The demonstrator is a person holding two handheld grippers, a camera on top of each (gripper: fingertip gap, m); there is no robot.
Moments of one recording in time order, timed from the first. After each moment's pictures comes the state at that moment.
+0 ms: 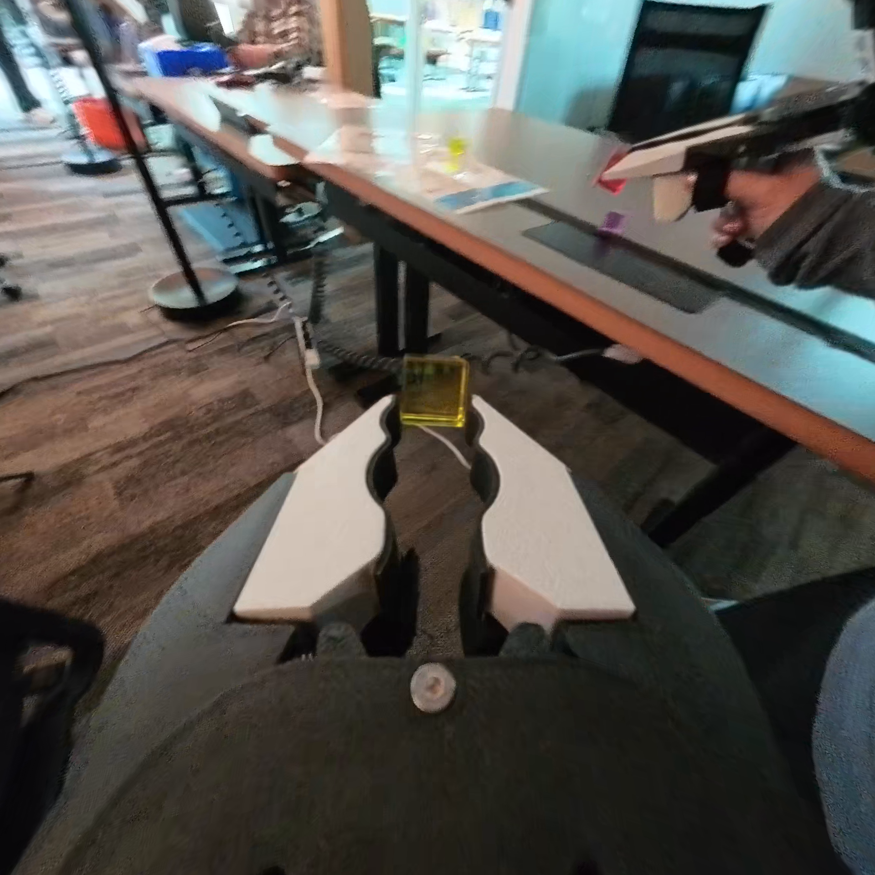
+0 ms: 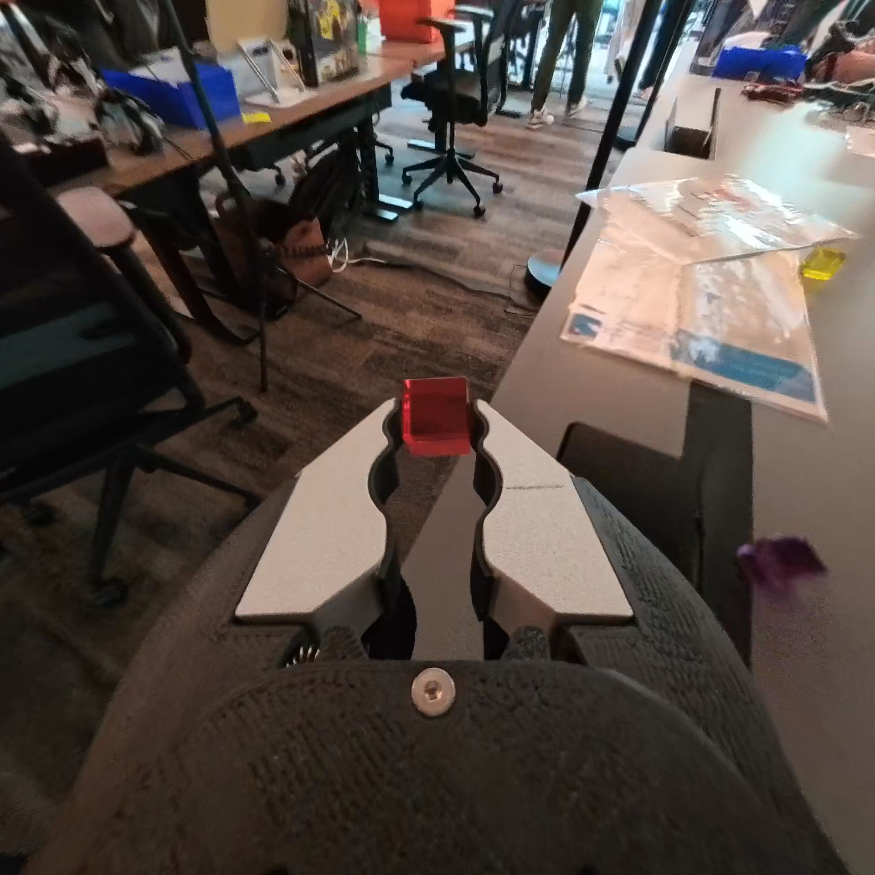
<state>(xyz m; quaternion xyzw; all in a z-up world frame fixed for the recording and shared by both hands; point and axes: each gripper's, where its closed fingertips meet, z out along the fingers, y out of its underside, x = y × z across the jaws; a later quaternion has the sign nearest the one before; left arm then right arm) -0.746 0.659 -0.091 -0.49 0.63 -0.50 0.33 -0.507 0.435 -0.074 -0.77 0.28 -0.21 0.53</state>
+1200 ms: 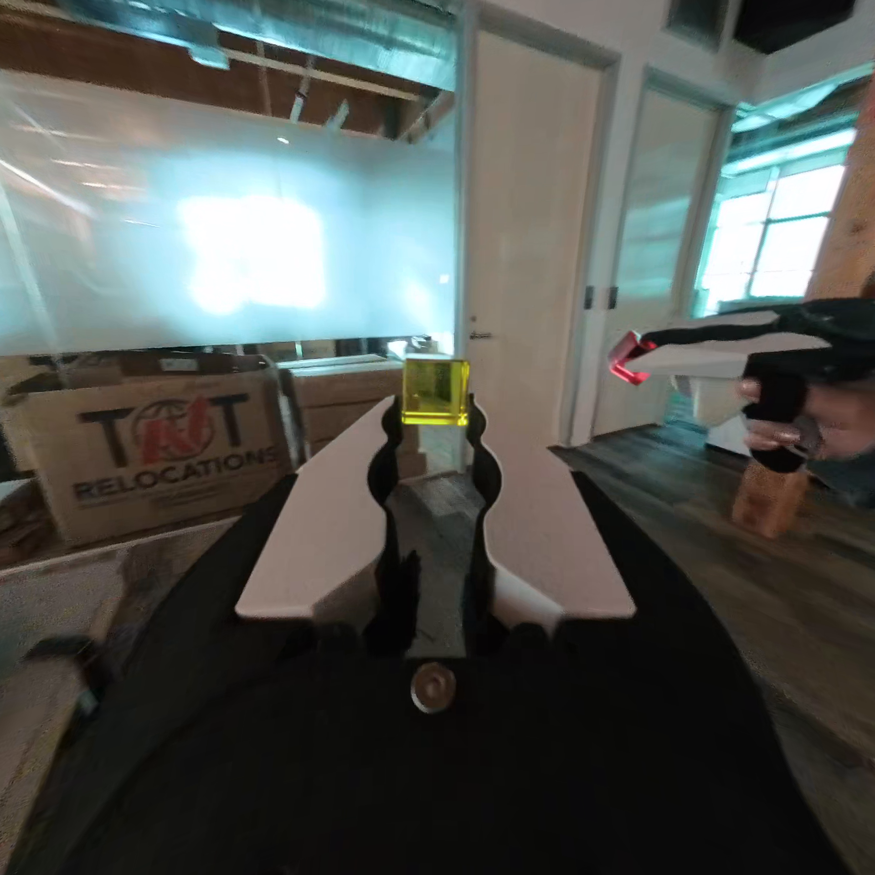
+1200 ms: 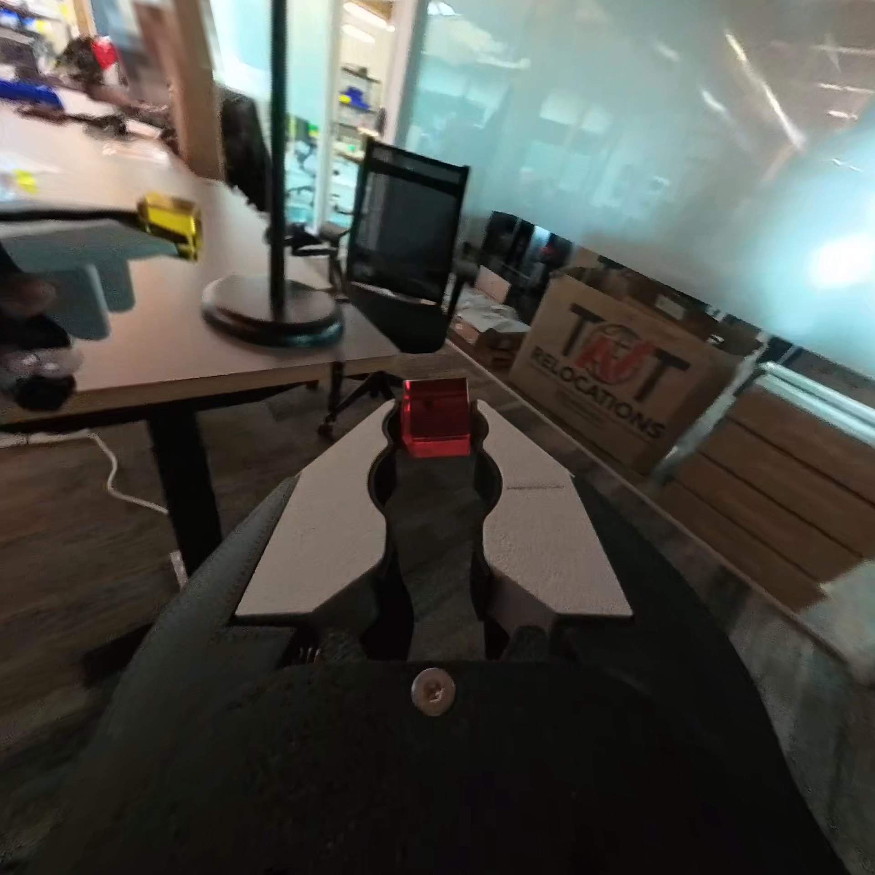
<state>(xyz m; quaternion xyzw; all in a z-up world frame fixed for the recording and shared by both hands) -0.948 -0.195 0.069 0.02 0.62 -0.78 -0.02 -1.074 -0.298 0.069 -0.51 0.53 -0.59 0.33</state>
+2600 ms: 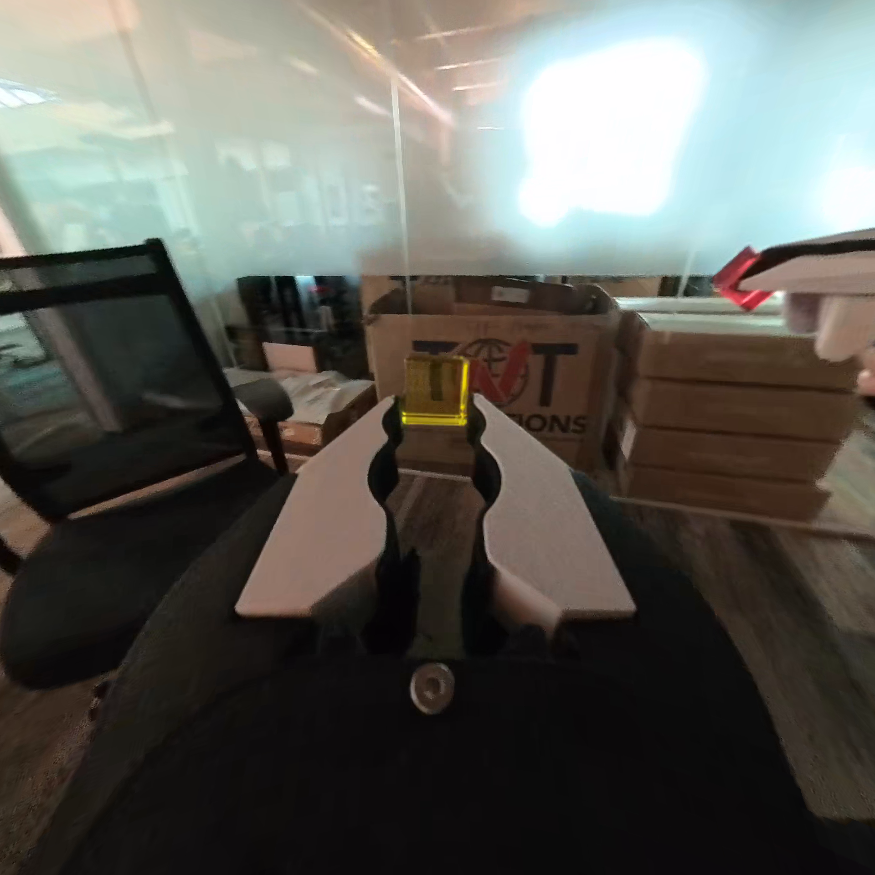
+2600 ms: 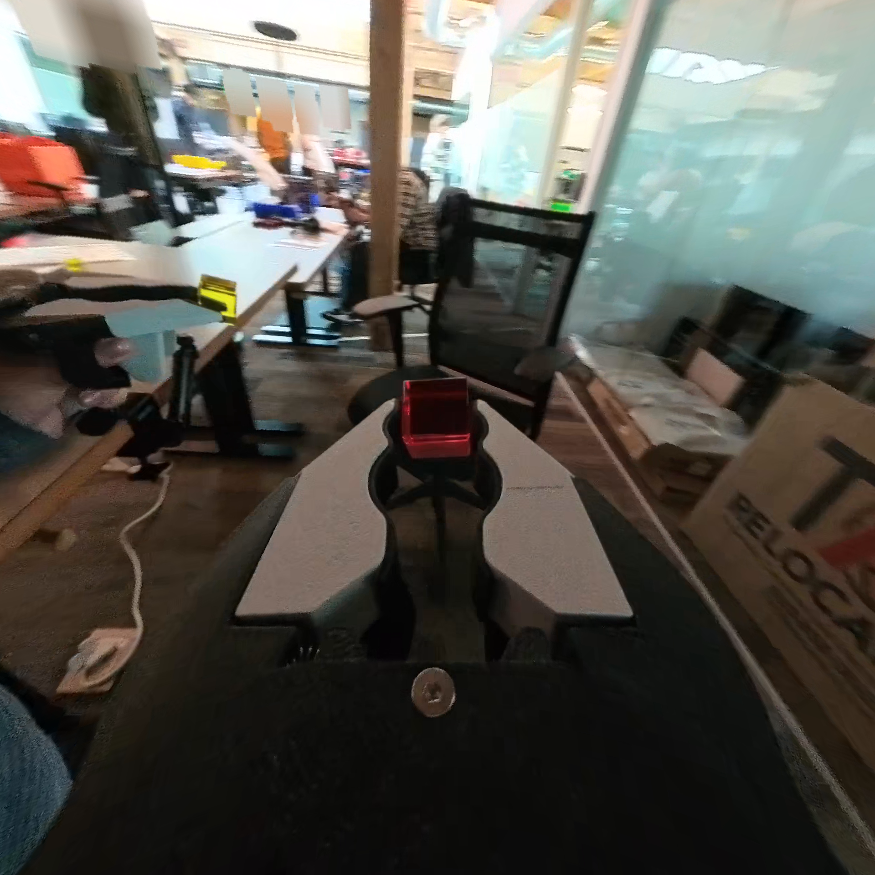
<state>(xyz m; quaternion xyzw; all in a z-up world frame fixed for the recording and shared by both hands) -0.401 -0.624 0.045 -0.22 0.66 -0.68 0.25 -0.472 -0.813 0.072 -0.63 0.37 -0.41 0.54</state>
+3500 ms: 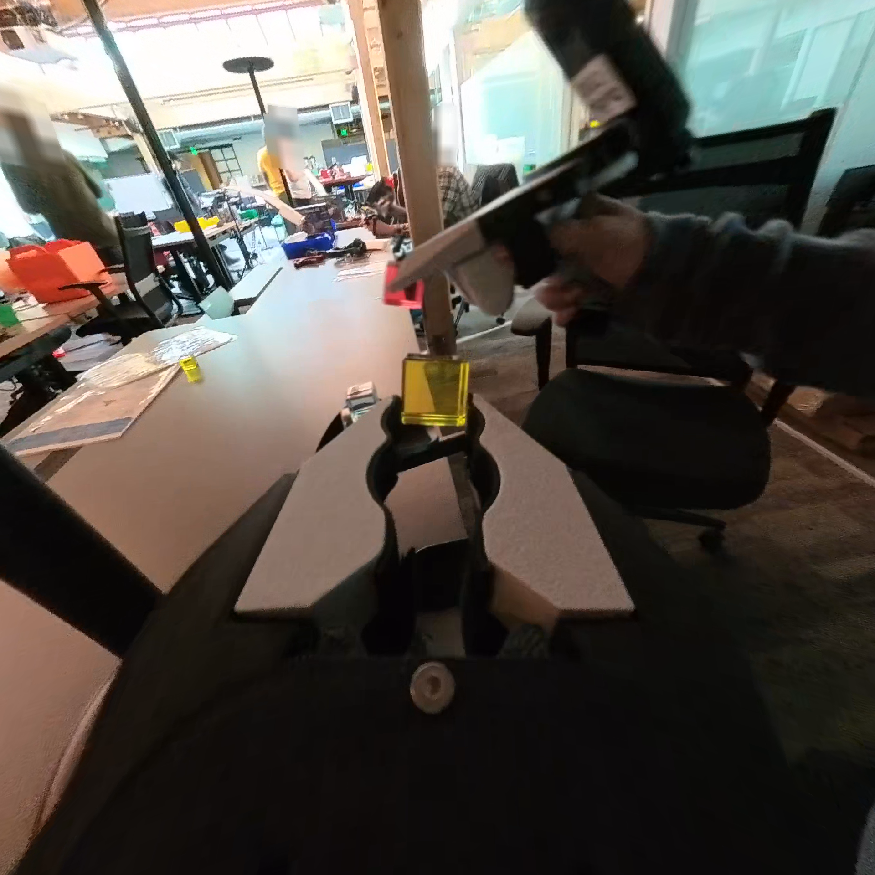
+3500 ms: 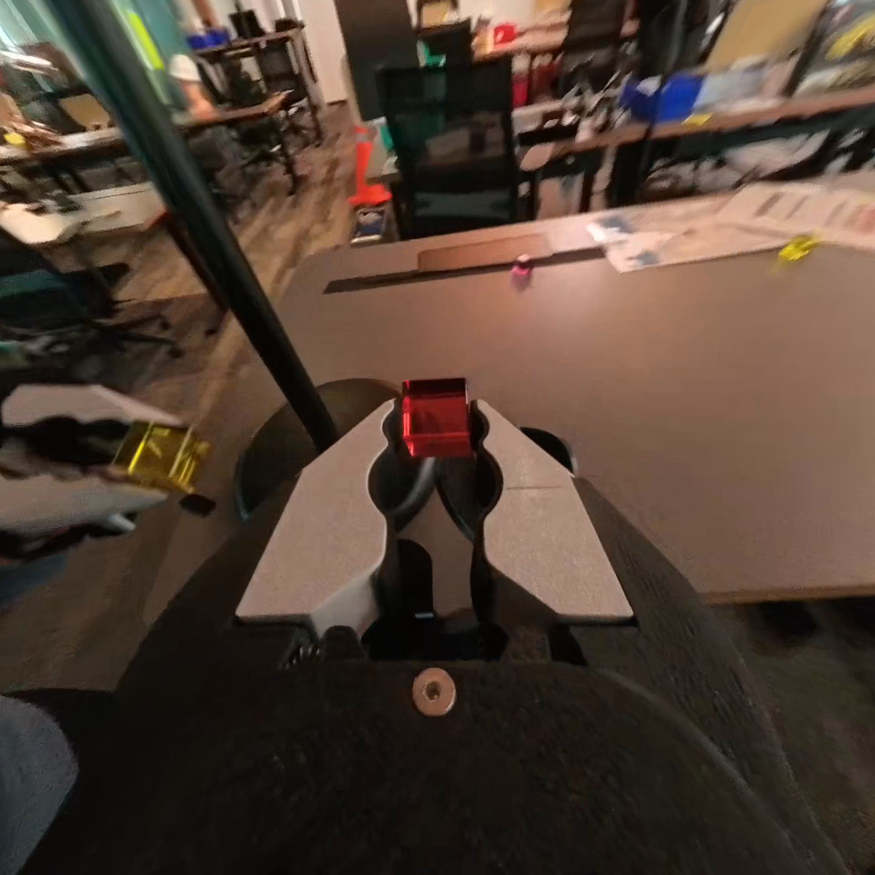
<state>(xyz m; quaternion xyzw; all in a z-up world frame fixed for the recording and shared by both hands) -0.385 -0.325 0.034 -0.56 0.48 -0.38 0.57 -0.283 -0.256 0.046 -0.80 -0.11 0.18 0.56</state>
